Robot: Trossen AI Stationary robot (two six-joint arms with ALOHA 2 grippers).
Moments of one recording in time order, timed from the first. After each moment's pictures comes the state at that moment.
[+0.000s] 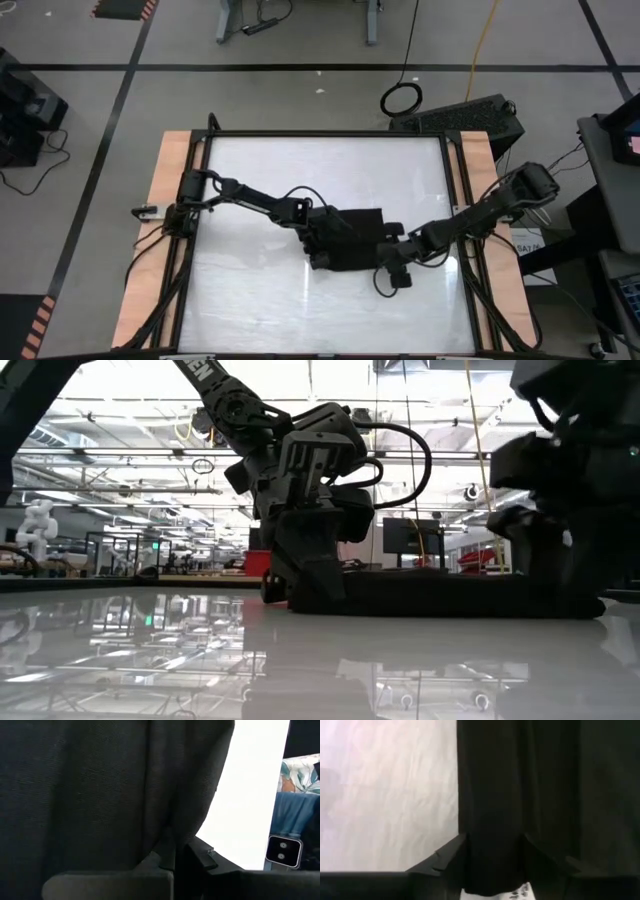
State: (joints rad) left arm -0.02 2.09 1.22 -0.20 0.64 -0.54; right arm 0.41 1.47 0.63 -0.30 0.13 0.31
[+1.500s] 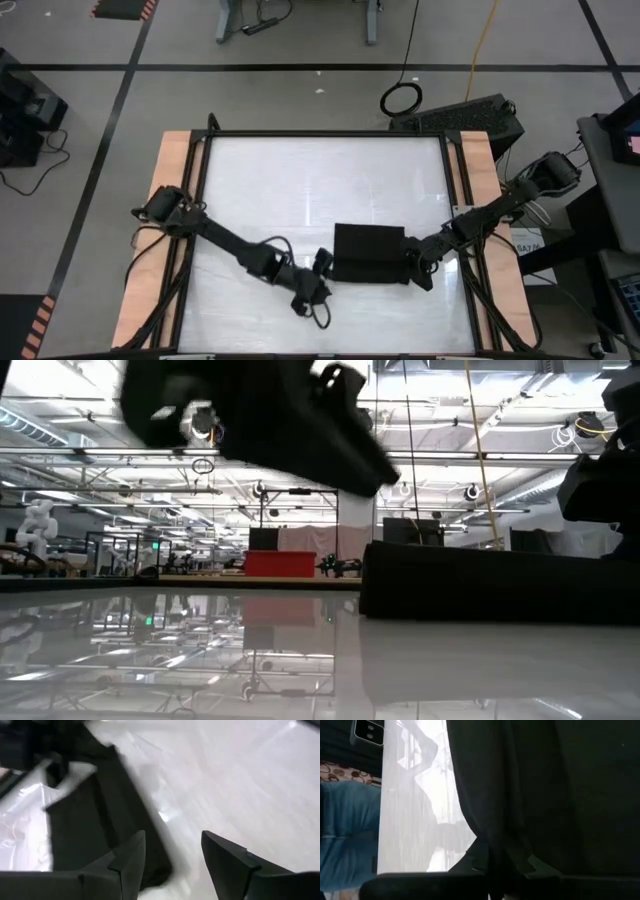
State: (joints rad) left arm -0.43 1.91 1.22 -0.02 -0.22 0.36; right arm 0.48 1.15 0.16 0.26 -0.14 0.92
